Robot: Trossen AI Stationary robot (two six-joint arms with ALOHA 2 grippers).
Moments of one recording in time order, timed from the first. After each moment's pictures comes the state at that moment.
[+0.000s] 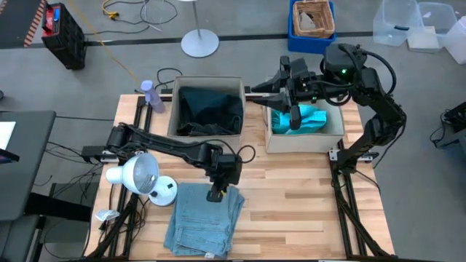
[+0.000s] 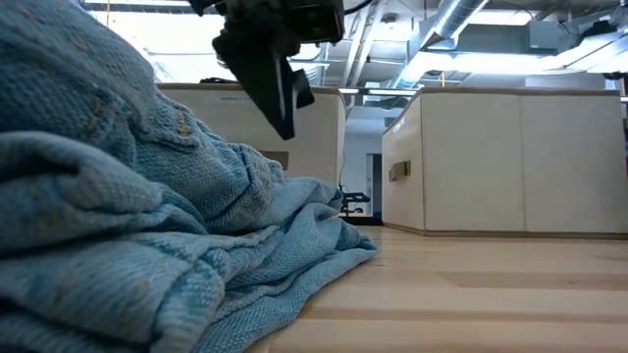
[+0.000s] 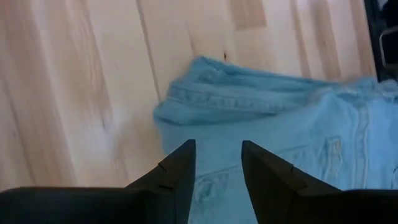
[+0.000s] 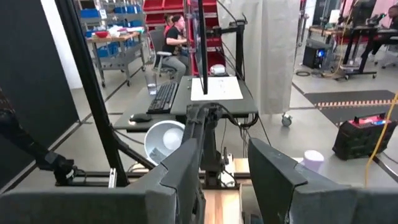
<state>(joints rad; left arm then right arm) -0.13 1.85 1.50 -0.79 0.21 0.04 -0.08 1.59 2.34 -0.83 -0.15 0.03</state>
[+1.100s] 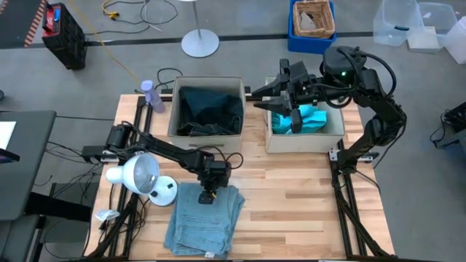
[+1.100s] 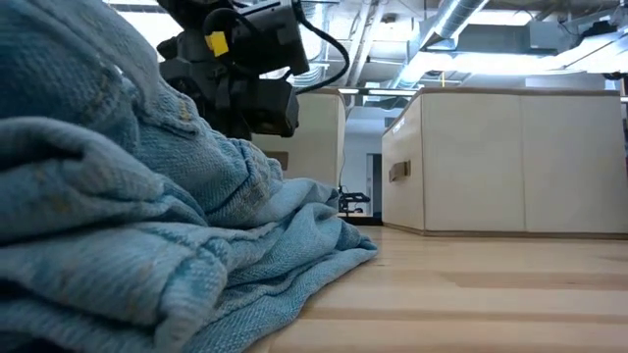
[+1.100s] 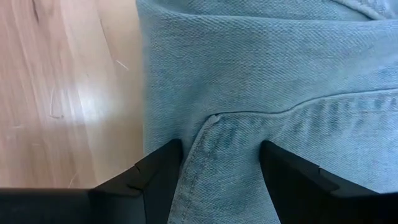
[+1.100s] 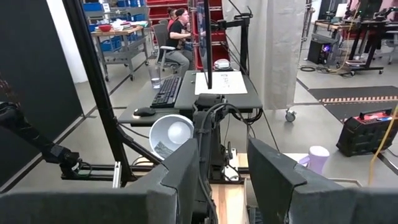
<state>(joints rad) -0.13 1.86 1.13 -0.55 0.27 -0.05 -0.06 1.59 2.34 -0.85 -0.14 0.03</state>
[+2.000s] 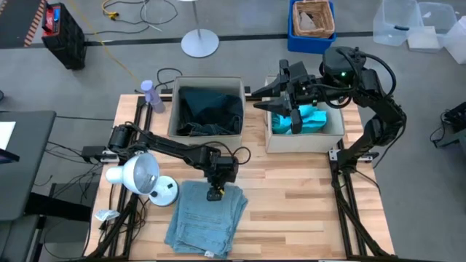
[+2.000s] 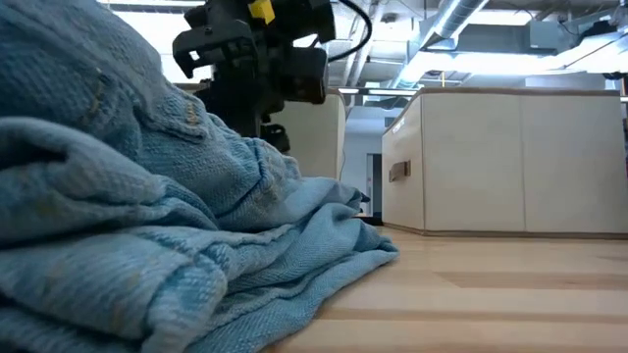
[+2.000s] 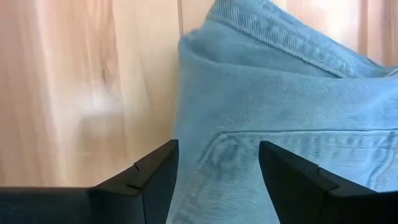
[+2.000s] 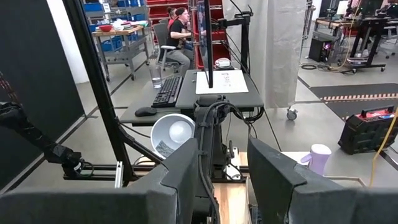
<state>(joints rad) -0.11 1.87 1.33 -0.67 0.21 -0.08 -0.06 1.59 2.34 -0.86 -0.14 0.04</state>
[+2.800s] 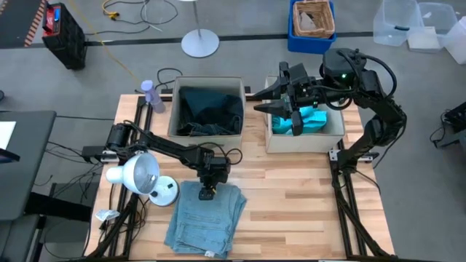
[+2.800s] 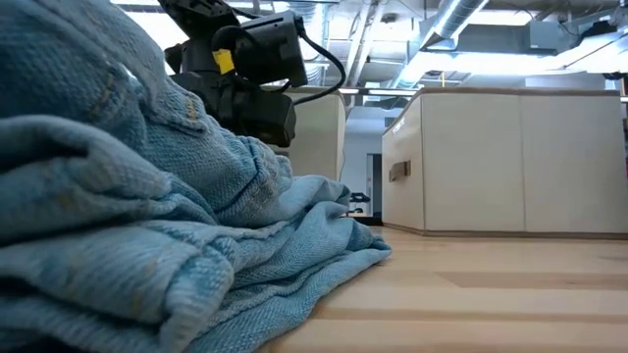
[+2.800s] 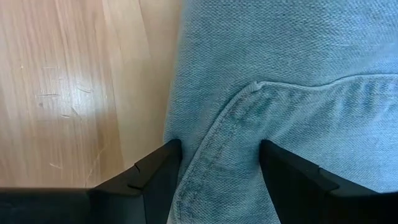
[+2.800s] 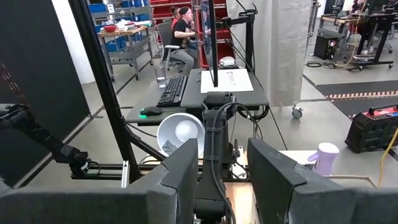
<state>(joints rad) -0.10 1.86 1.11 -0.59 0.29 -0.07 -0.05 1.59 2.34 -0.86 -0.14 0.05</state>
